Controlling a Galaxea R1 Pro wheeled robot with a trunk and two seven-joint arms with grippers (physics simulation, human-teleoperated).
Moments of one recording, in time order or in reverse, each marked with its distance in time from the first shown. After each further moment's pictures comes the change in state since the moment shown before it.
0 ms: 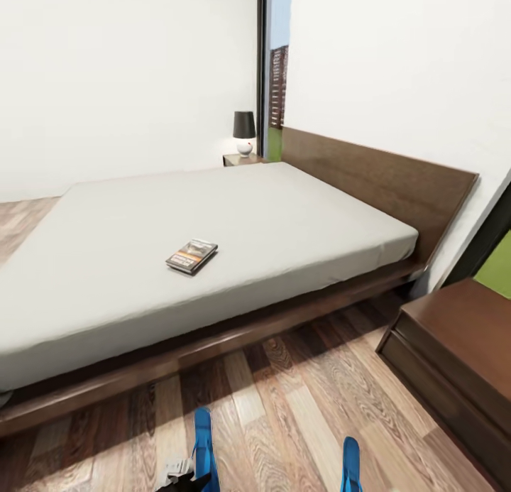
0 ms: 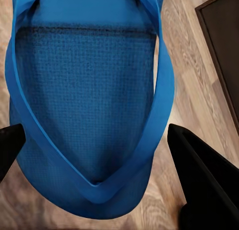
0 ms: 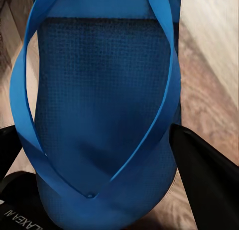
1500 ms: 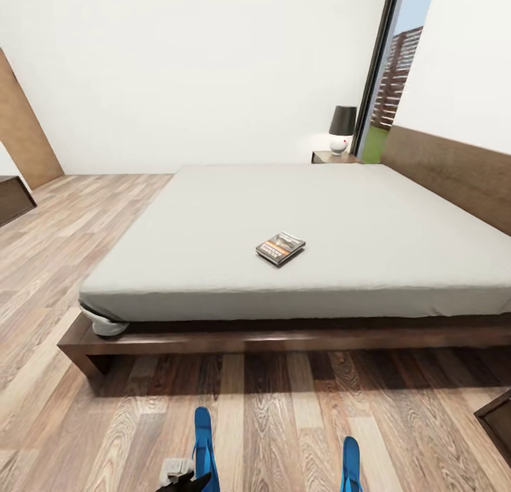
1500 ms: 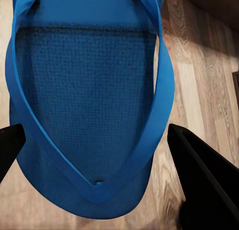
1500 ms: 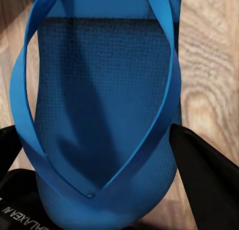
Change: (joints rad) left arm 0.000 0.000 0.001 0.000 0.000 0.000 0.000; right arm 0.000 0.000 0.000 0.000 -0.001 0.000 0.001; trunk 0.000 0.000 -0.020
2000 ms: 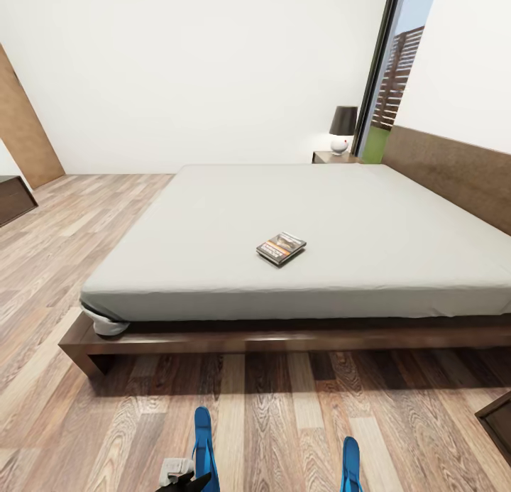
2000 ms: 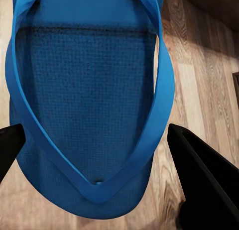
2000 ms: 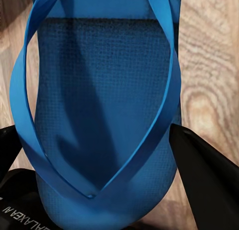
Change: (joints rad) left arm 0.000 0.000 0.000 0.000 0.000 0.000 0.000; right arm 0.000 0.000 0.000 0.000 0.001 -0.001 0.002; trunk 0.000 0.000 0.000
